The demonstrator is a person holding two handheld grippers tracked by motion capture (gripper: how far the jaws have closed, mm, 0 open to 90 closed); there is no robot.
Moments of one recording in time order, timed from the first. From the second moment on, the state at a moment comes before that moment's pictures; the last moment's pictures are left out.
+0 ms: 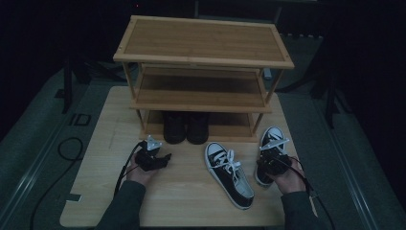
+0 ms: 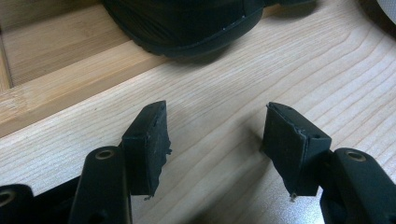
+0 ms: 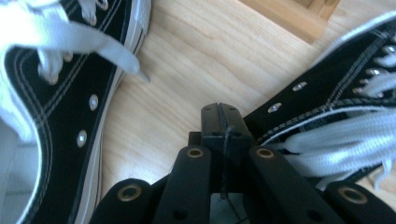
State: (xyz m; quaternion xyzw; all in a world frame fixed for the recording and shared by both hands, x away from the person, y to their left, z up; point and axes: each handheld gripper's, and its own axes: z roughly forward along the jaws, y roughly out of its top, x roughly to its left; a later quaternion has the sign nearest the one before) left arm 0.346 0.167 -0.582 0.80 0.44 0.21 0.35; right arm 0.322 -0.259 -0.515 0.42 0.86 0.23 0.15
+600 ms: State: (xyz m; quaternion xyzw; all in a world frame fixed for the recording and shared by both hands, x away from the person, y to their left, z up) left arm 0.346 0.167 -0.582 0.80 0.44 0.21 0.35; right arm 0.310 -0.302 -0.496 0.47 0.82 0.28 0.18
